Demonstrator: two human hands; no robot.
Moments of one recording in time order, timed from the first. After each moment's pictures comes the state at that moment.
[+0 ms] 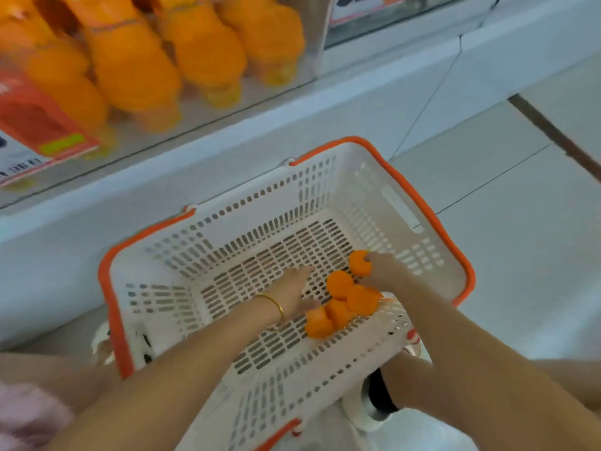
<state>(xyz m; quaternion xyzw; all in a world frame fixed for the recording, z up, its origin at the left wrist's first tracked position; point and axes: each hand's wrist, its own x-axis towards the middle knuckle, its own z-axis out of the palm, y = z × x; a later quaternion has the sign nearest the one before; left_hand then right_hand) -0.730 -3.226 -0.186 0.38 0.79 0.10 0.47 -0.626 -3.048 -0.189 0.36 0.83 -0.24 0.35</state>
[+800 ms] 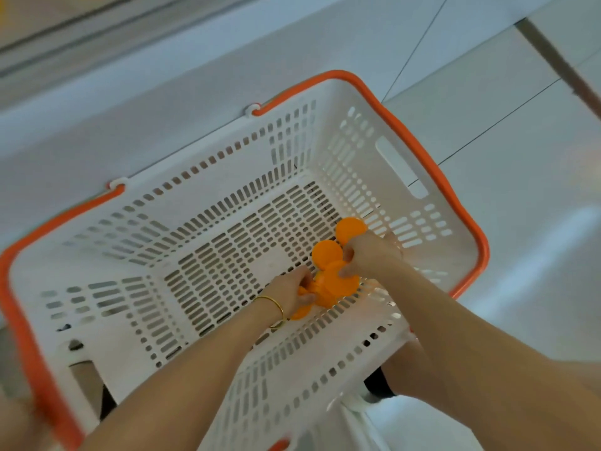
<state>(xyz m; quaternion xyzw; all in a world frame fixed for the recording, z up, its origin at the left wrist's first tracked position) -0.699 -3.216 -0.300 0.34 0.75 0.16 0.54 -0.630 -3.053 -0.230 0.38 0.80 -0.19 0.43</state>
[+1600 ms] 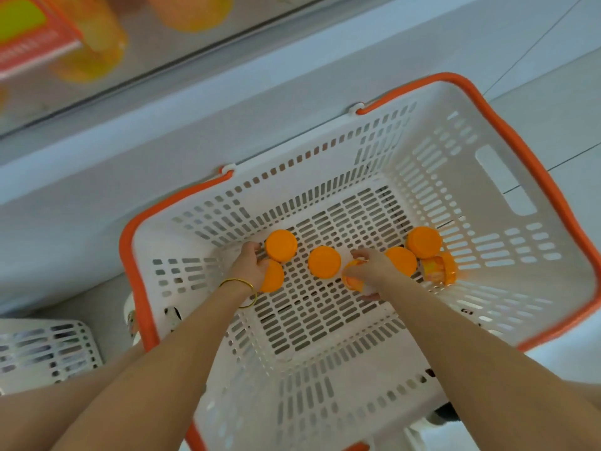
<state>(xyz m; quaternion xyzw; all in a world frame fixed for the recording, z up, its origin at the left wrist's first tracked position) -0.810 -3.325 -0.295 0.04 0.87 0.24 0.43 -0.683 -3.137 -0.266 0.54 0.61 -0.51 0.28</state>
